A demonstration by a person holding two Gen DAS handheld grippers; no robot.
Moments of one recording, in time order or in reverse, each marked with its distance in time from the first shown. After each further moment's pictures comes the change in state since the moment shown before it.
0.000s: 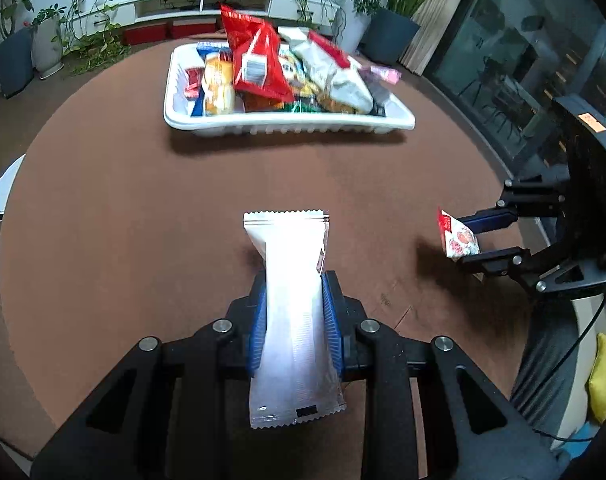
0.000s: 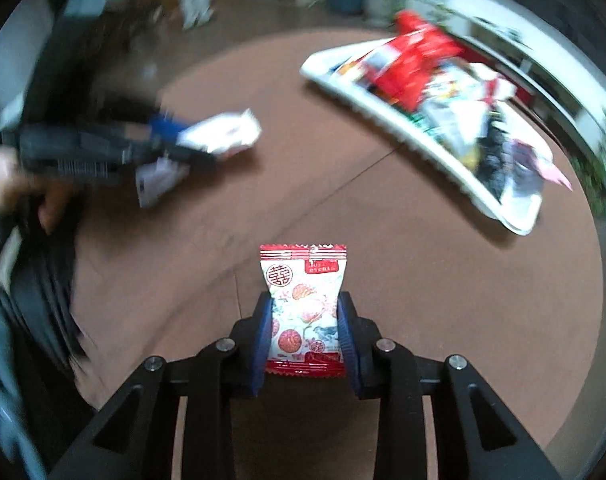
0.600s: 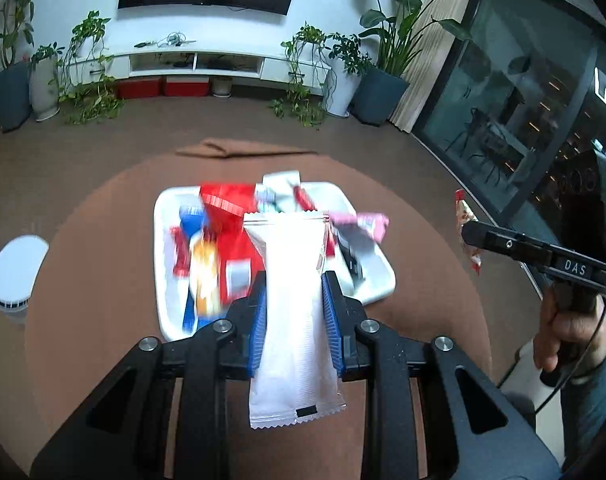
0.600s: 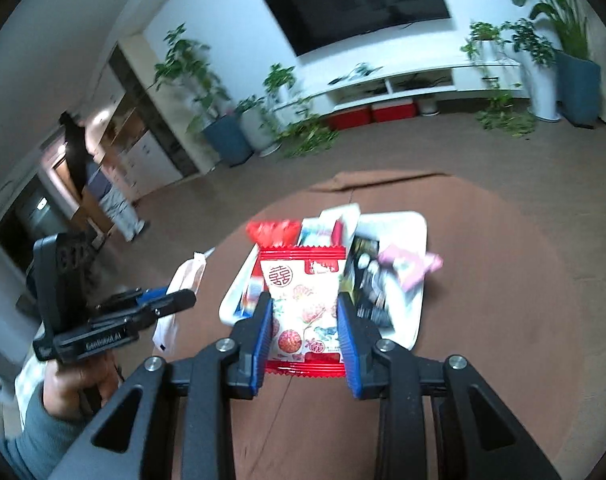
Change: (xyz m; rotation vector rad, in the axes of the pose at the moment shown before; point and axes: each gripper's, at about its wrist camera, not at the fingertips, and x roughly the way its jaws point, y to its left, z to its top) left arm -0.031 -0.007 0.161 0.002 -0.193 -0.036; right arm -0.103 -0.120 0.055 0.588 -0.492 -0.011
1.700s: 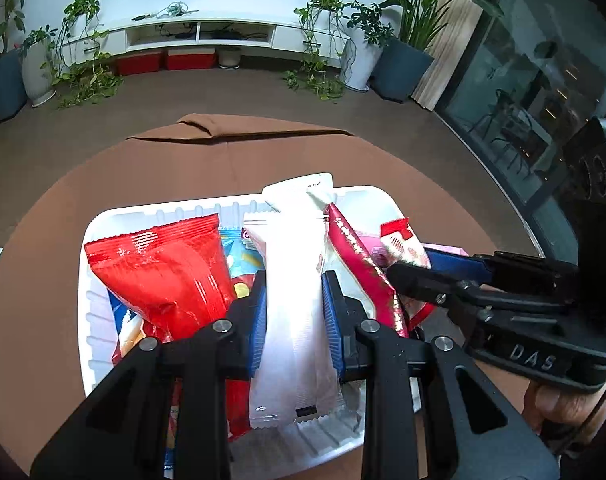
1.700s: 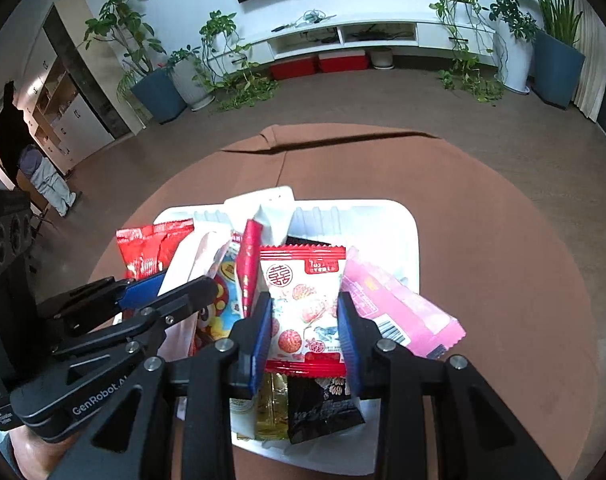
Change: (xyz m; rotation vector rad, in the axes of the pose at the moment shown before) left arm 0.196 0.021 0.054 -0.004 0.110 0.049; right arm 0.140 -0.030 0.028 0.012 0.206 -0.239
